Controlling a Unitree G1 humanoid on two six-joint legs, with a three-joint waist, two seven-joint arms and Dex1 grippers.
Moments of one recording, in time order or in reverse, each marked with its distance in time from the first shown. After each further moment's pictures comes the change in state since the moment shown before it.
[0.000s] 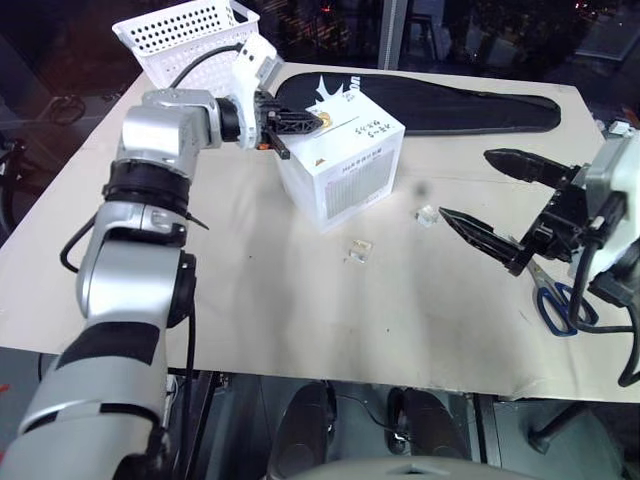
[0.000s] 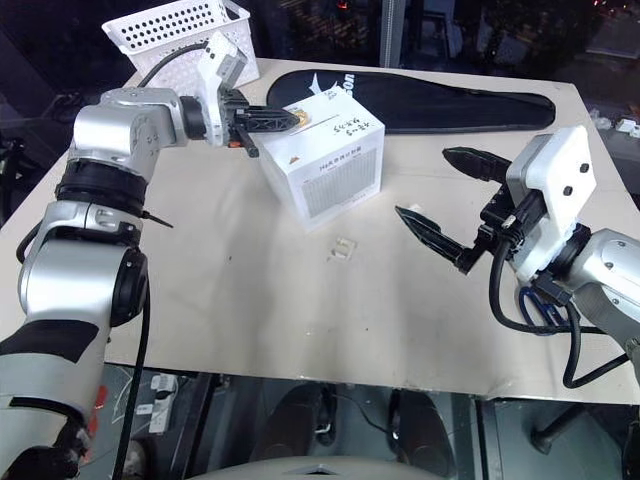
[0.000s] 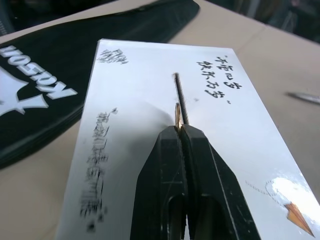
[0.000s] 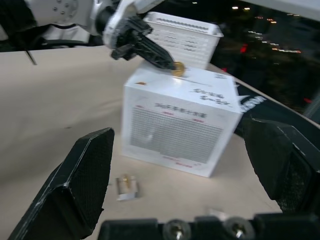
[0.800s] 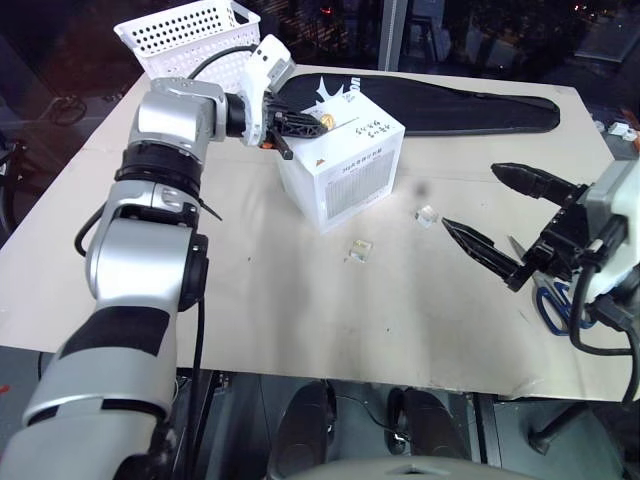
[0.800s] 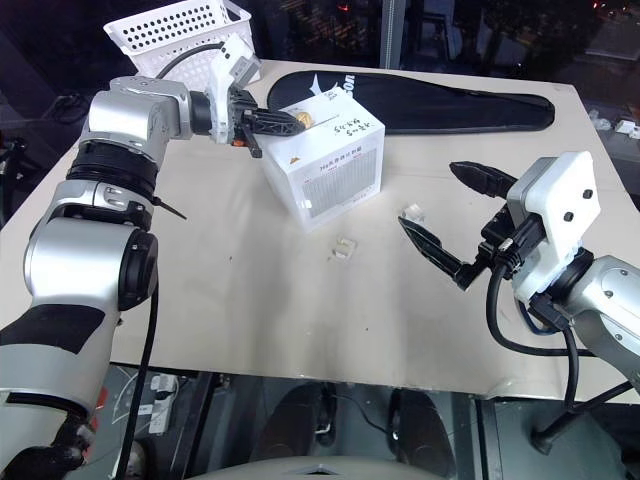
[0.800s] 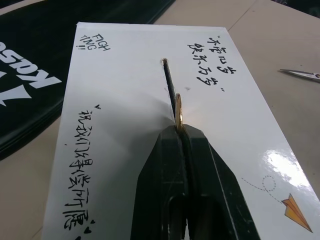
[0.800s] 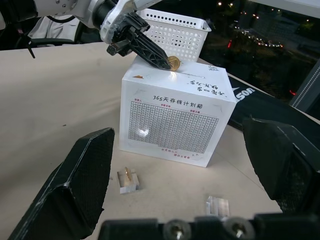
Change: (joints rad) left arm -0.064 -0.040 0.026 0.104 0.149 0.009 -0.085; right arm 0.105 -0.031 -0.028 -0.068 0.073 -0.028 -0.104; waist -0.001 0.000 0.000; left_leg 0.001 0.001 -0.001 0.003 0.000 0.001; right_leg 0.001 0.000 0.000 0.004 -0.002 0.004
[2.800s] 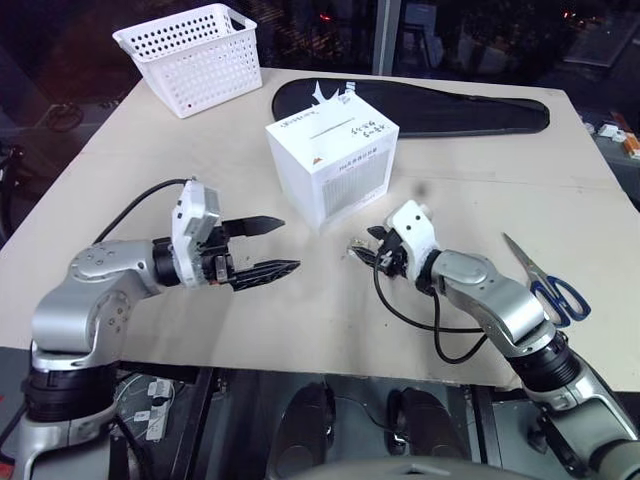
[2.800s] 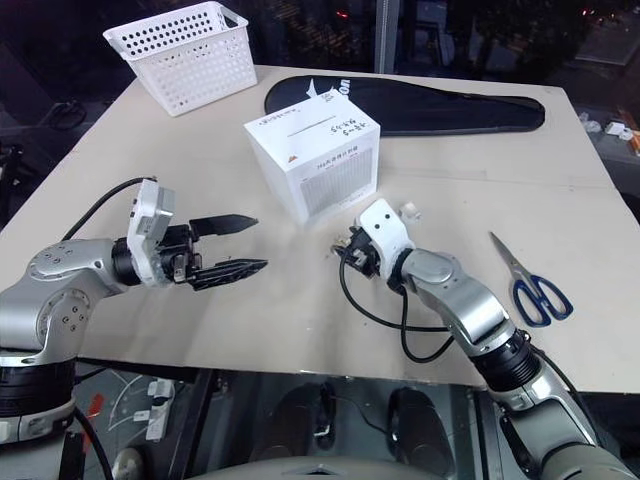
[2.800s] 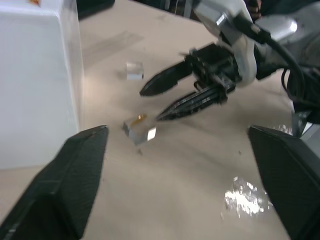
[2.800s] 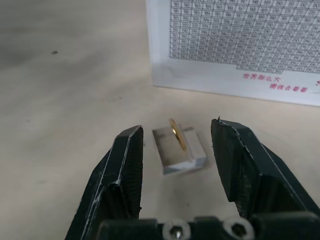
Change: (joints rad) left arm 1.182 0.224 0.411 -1.269 -0.490 0.144 0.052; right arm -0.307 0.519 0.799 0.716 -0.728 -0.132 0.117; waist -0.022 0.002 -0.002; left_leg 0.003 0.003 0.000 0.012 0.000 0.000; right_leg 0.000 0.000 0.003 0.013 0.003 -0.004
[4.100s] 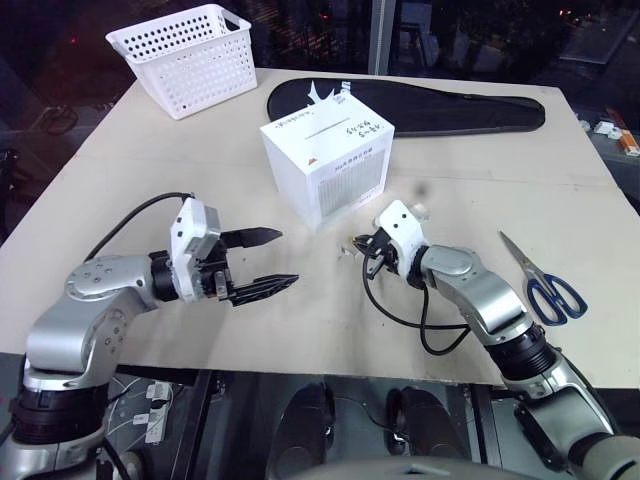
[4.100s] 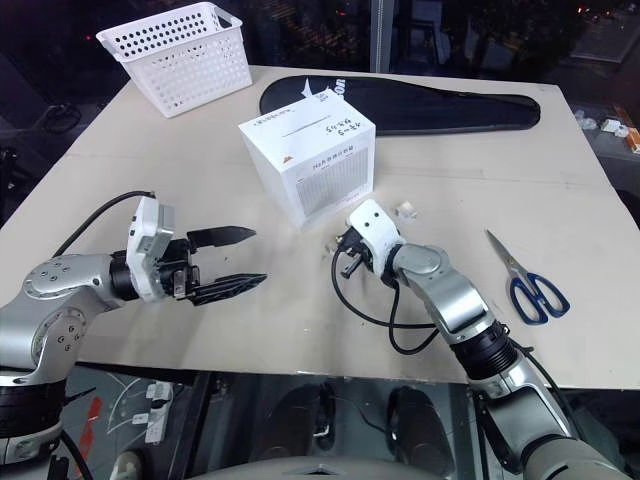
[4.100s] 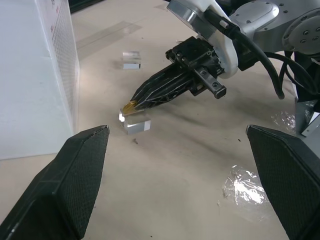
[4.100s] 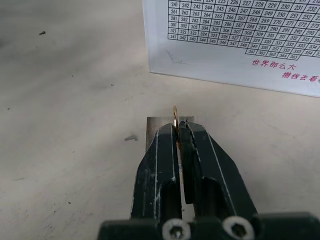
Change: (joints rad) left arm 0.068 0.017 -0.013 -0.044 -0.036 -0.055 0.044; right arm -0.035 0.090 -0.028 0.112 -0.145 0.001 0.137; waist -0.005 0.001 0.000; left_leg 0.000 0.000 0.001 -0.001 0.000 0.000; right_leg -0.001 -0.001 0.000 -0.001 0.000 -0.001
